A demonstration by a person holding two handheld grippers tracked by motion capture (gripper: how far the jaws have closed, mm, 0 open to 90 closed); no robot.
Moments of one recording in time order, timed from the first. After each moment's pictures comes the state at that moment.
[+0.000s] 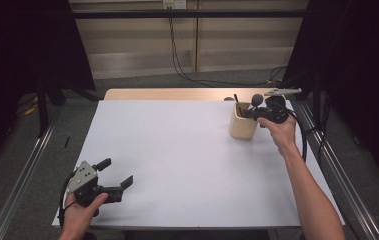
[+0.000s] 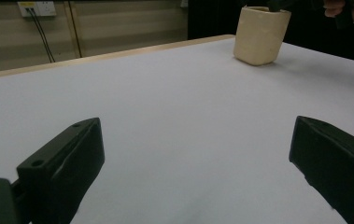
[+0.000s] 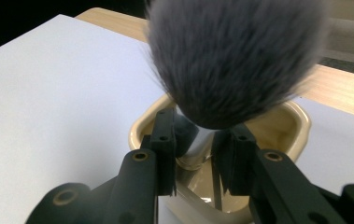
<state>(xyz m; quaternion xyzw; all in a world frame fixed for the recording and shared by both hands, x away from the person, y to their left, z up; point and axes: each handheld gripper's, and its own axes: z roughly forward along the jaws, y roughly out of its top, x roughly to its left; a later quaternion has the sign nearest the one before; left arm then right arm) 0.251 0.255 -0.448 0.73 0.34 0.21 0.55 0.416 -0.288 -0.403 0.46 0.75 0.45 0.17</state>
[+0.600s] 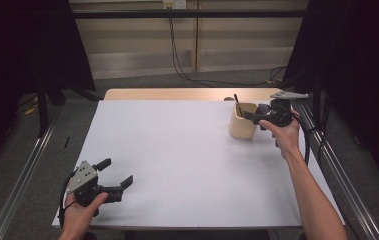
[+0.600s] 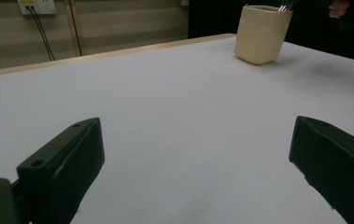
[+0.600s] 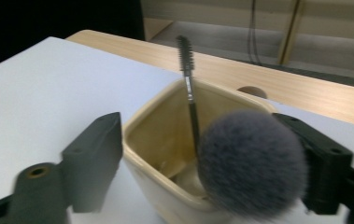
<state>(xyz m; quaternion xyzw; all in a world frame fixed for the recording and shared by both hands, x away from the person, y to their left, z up) 0.252 0.256 -0.448 0.73 0.34 0.21 0.55 0.405 -0.296 -0.406 0.48 0.71 0.47 0.21</state>
